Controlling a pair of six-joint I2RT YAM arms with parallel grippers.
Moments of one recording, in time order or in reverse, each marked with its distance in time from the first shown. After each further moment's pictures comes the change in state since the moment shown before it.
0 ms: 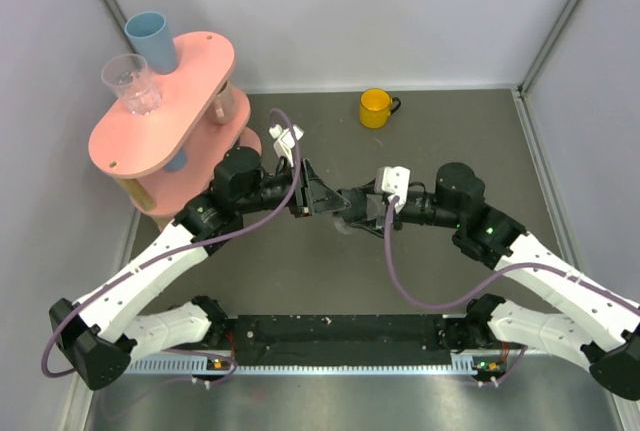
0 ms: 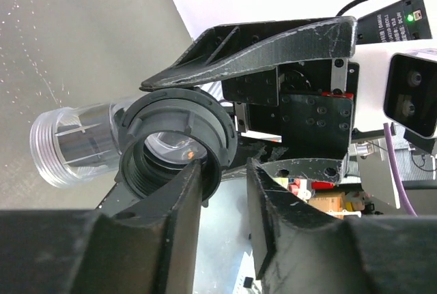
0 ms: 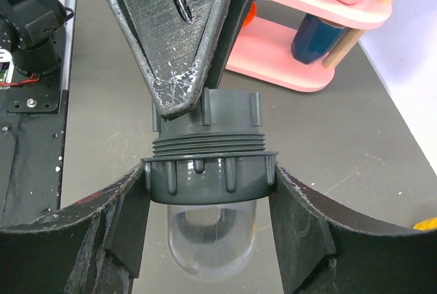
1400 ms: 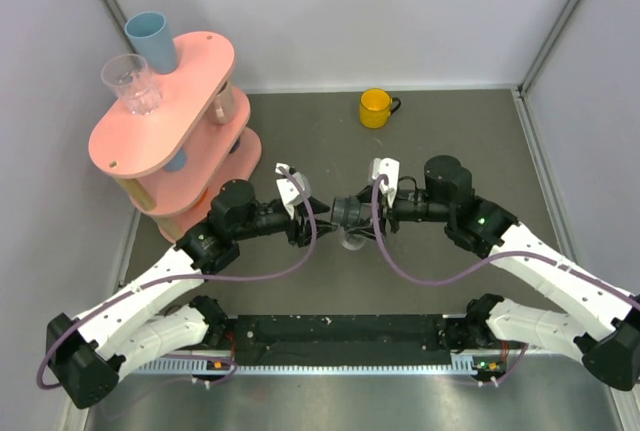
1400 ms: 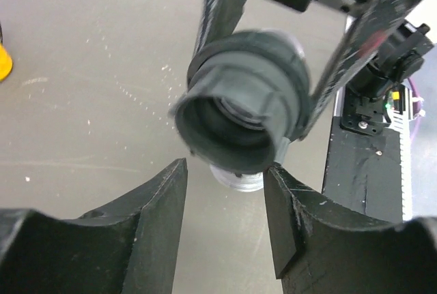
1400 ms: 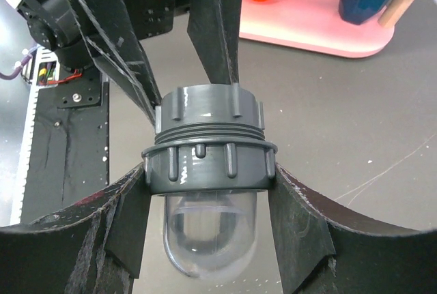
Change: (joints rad) left arm -0.010 -0.148 -0.298 0.200 -0.006 0.982; right arm -0.010 0.083 0.048 -0.104 -0.059 0.125
